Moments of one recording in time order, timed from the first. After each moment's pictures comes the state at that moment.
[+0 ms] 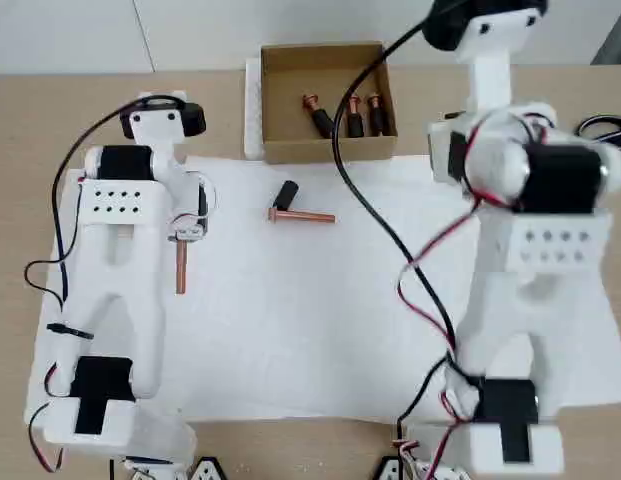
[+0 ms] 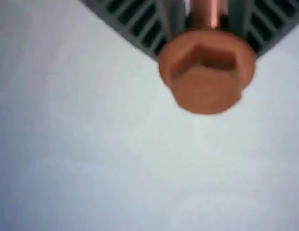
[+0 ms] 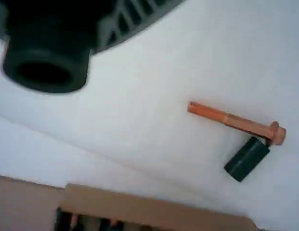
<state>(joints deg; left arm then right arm) -2.3 2.3 -5.9 96.9 9.8 -3.0 -8.7 -39.9 99.2 9.4</state>
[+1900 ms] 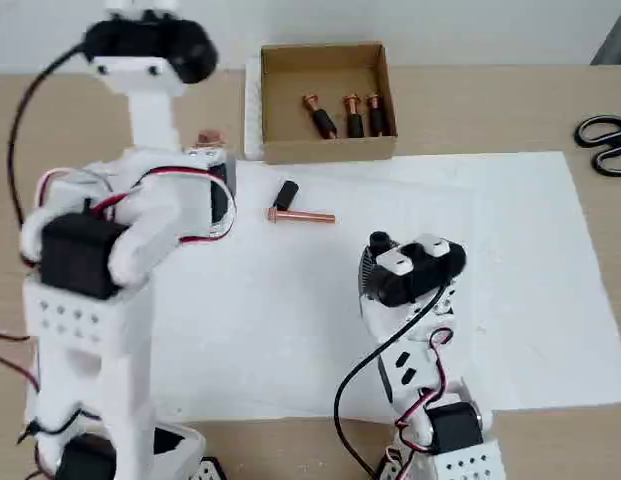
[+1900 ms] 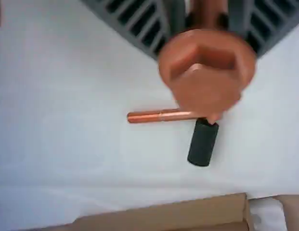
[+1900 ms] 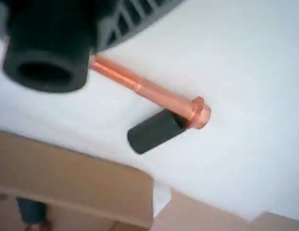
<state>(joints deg) 11.1 -21.3 -19.4 93.7 16.0 -17.3 -102.9 94.2 31.8 0.9</state>
